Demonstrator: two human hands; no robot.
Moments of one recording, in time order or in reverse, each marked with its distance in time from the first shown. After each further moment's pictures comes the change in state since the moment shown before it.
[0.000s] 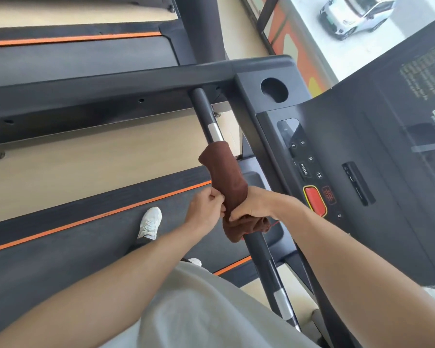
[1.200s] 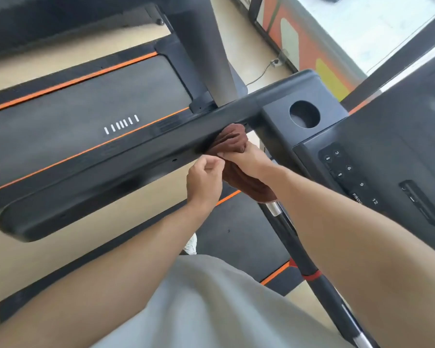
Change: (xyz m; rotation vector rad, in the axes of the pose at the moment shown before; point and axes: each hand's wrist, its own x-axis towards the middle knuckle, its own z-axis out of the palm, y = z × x) left_hand 0.108 0.120 -0.115 0.001 0.204 0.201; right_hand 0.098 -0.165 -0.075 0.310 0.564 -0.265
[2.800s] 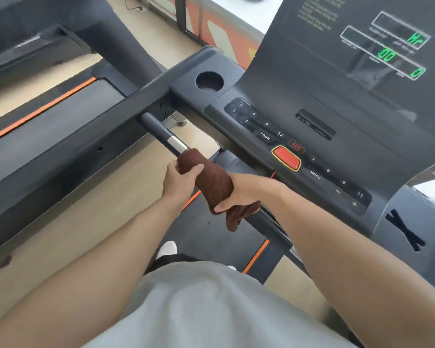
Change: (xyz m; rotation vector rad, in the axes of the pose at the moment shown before) left_hand -0.098 -0.038 0.063 0.246 -0.248 -0.059; right_hand -0.183 0.130 -0.045 -0.277 -0.327 0.226
